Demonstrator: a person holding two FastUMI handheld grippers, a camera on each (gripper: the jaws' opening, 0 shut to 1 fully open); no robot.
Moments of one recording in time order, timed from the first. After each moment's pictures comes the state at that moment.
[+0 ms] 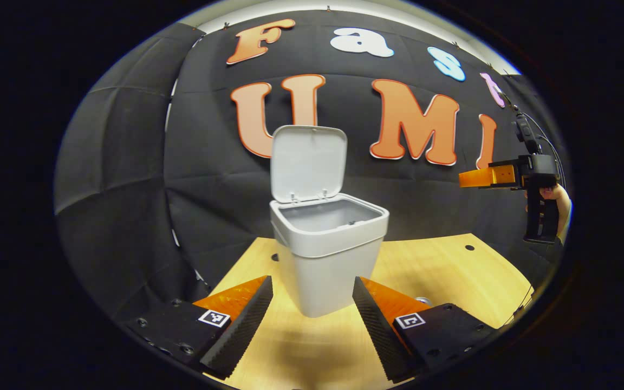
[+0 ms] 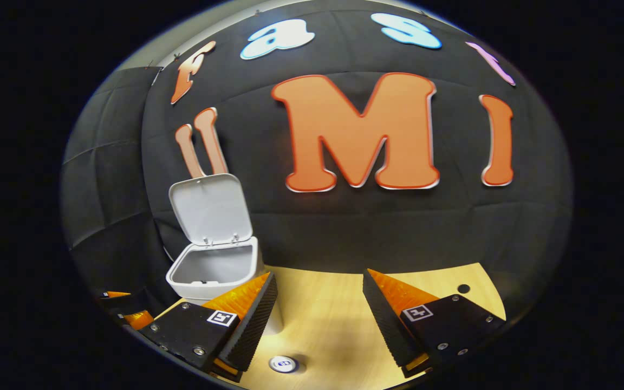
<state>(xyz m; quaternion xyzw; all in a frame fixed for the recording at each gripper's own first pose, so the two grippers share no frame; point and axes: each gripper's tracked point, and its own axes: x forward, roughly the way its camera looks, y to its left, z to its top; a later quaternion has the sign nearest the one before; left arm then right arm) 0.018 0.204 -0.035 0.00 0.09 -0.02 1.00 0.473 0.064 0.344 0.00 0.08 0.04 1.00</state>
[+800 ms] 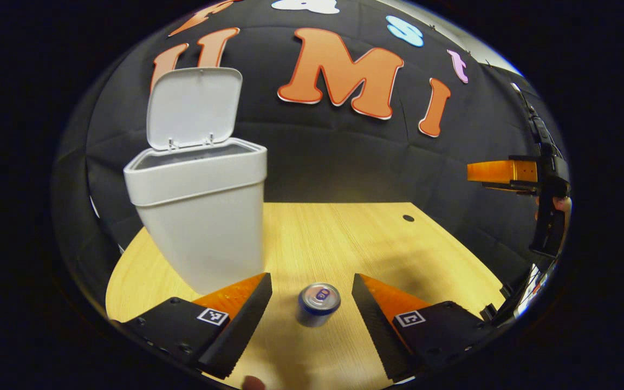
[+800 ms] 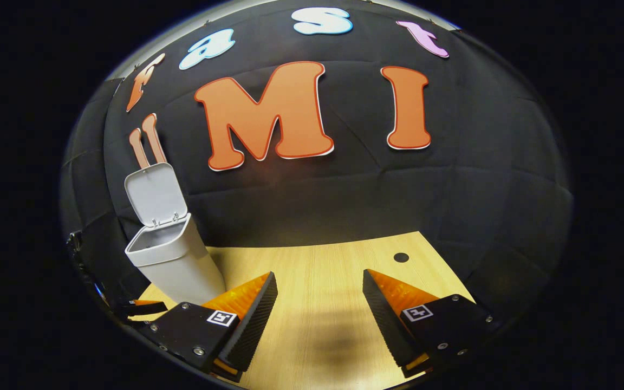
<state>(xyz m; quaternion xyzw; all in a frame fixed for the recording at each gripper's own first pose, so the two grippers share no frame) 0.052 0.019 -0.138 -0.01 0.20 -0.17 0.96 0.406 -0.087 0.289 0.04 0.12 -0.05 0.99</state>
